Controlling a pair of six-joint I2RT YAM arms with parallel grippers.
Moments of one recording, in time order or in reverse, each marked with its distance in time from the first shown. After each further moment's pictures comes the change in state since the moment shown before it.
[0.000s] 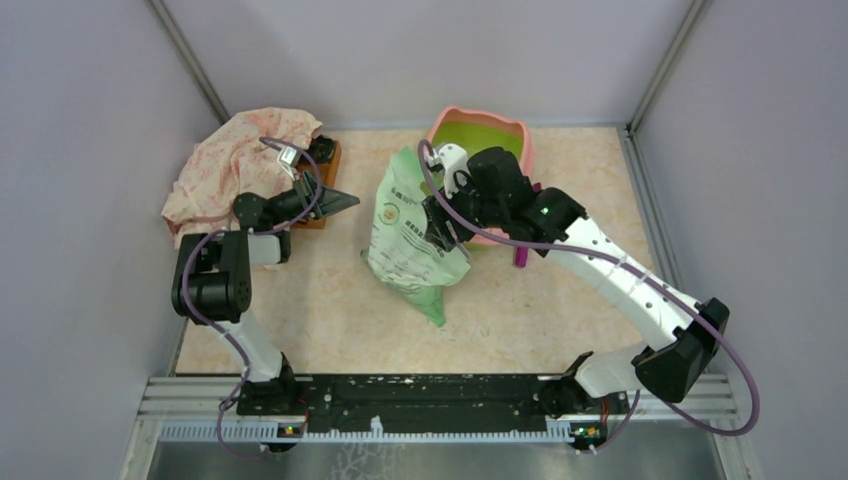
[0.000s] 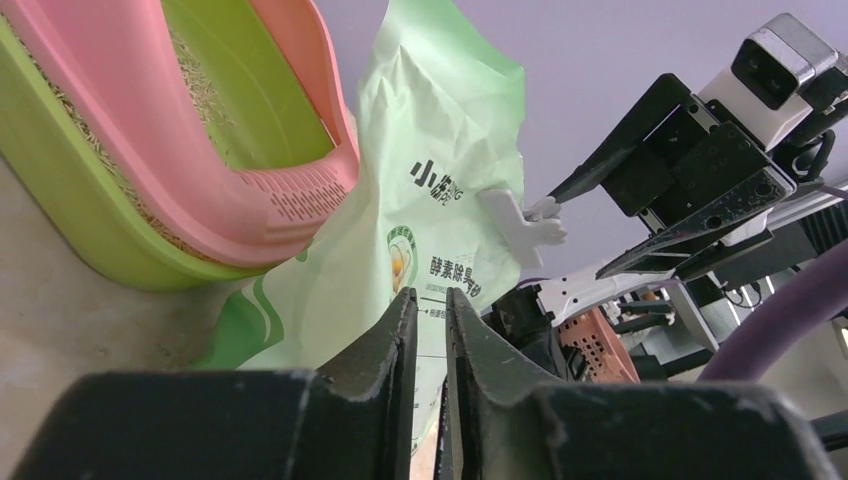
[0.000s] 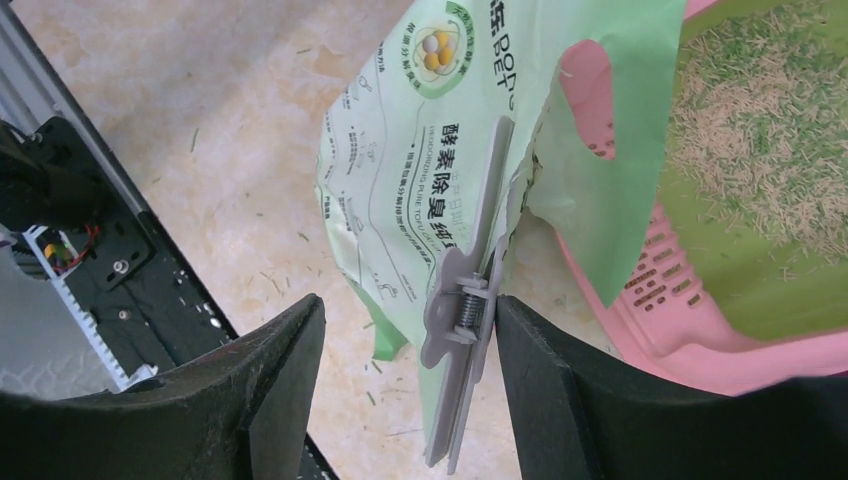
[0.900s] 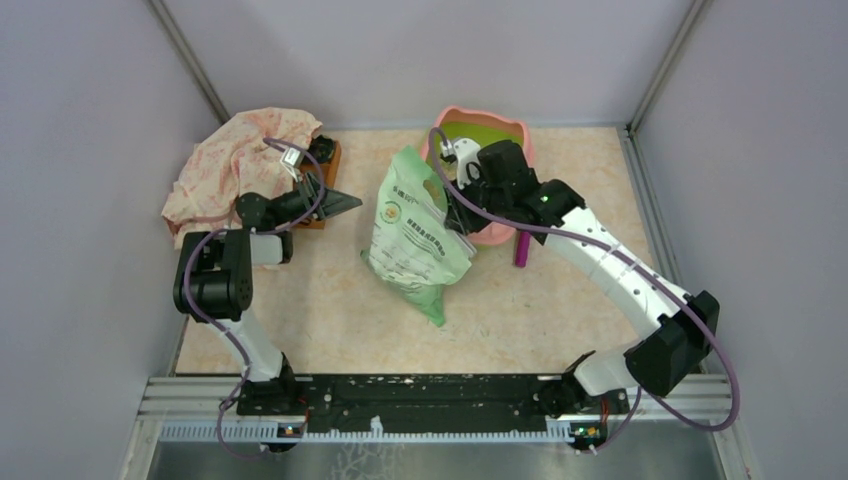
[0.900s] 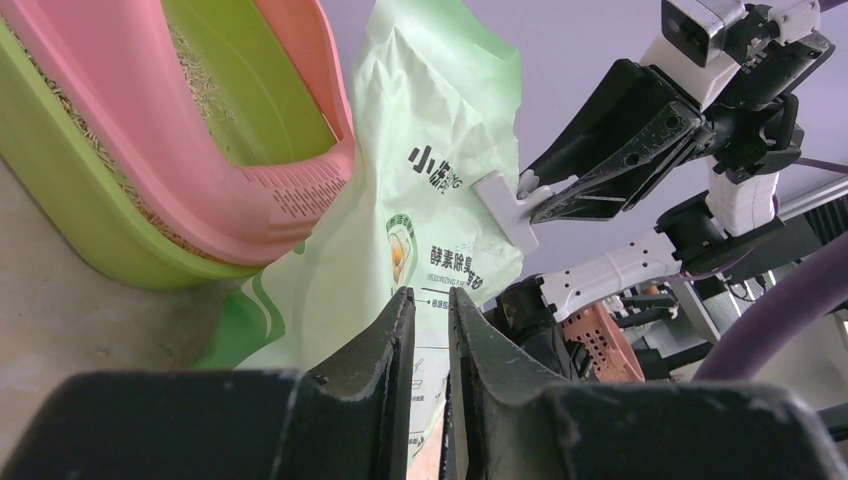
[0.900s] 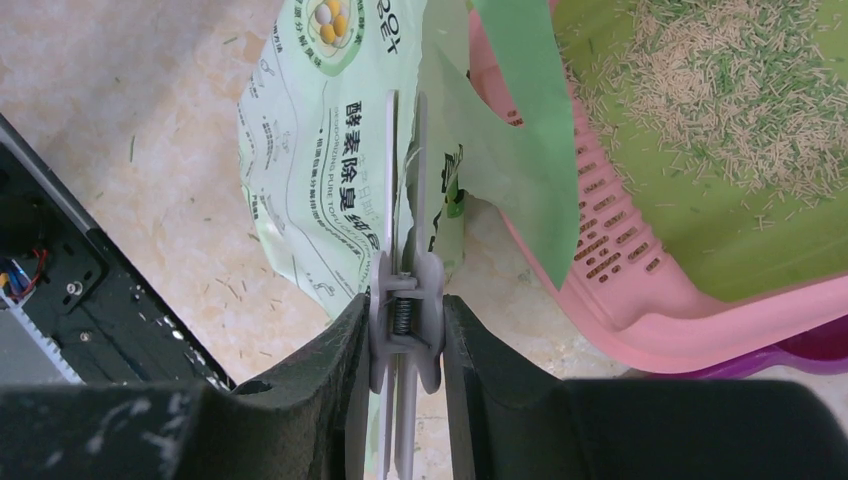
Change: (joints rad) left arm -0.014 0.017 0.000 0.002 0.000 0.019; right arm -0.125 0.042 -0.032 0.007 -0.003 0.005
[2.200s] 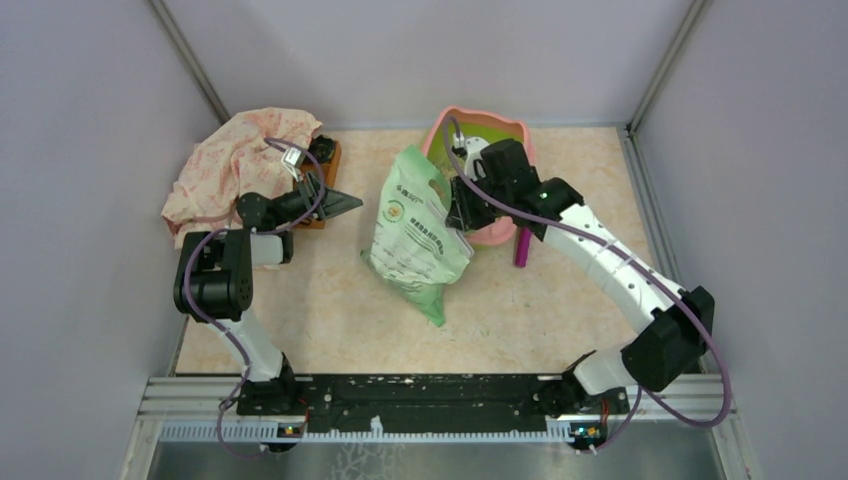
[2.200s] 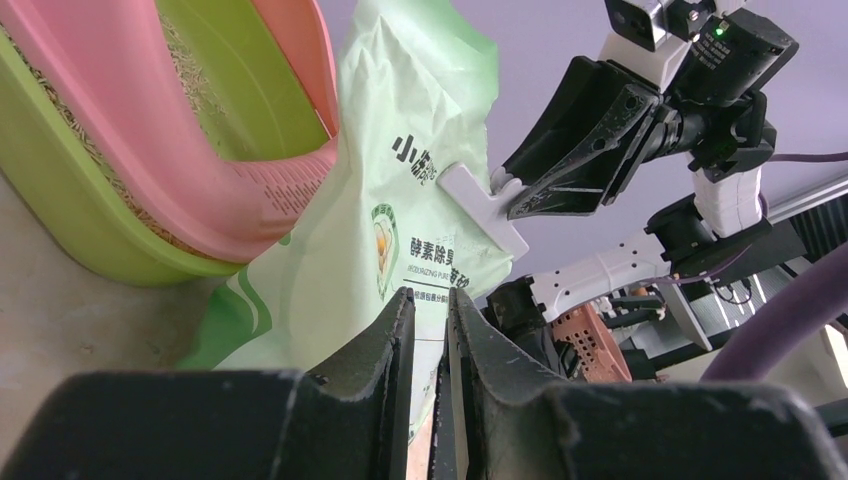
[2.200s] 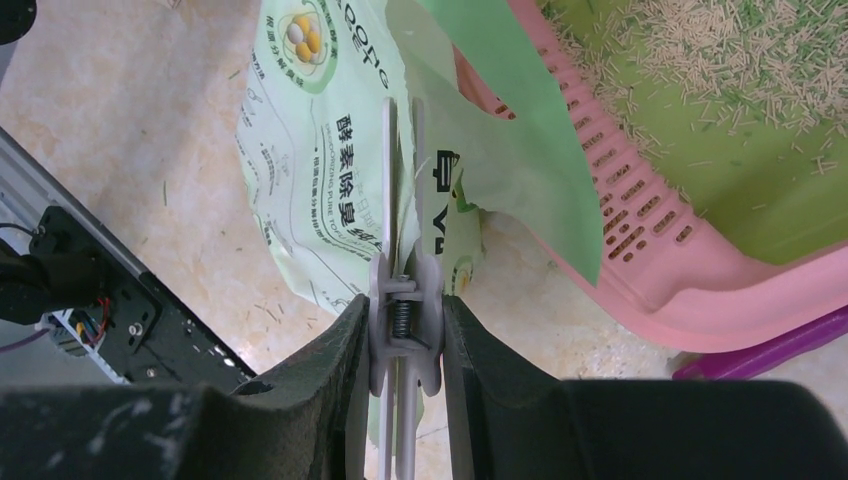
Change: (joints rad) left arm -0.005 0.000 0.000 0.000 0.001 -0.026; right arm -0.039 0.035 -0.002 0.007 -0.016 0.166
